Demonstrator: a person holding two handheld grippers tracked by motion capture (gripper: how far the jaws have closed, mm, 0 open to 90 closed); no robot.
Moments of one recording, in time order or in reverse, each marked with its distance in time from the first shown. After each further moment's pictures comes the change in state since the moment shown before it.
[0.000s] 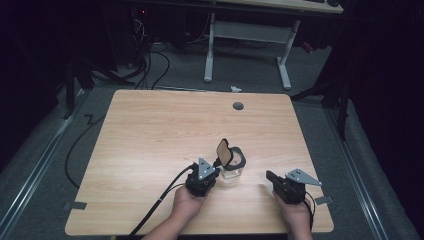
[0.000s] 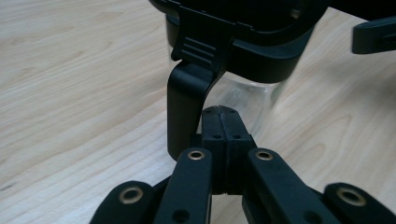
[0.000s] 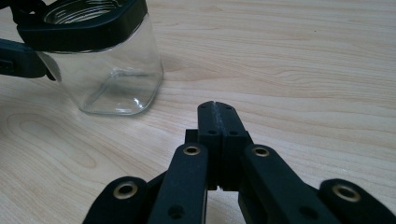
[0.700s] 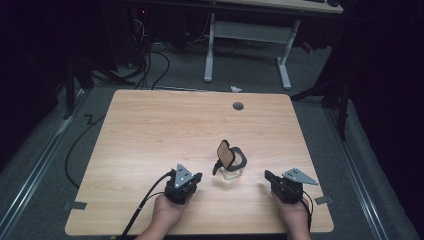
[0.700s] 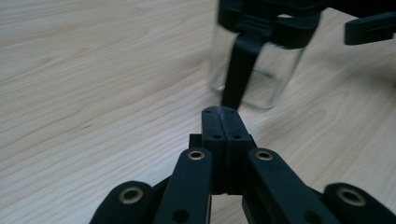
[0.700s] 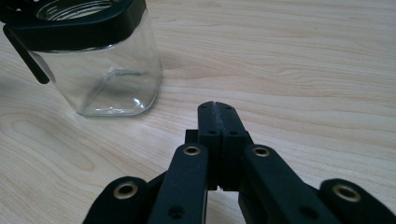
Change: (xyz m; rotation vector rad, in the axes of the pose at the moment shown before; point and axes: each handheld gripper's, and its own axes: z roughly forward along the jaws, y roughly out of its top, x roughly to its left) left arm 0.015 0.007 -0.047 -0.017 -0.006 -0.016; right arm 0.006 0.001 0.005 0.018 -0.022 -0.005
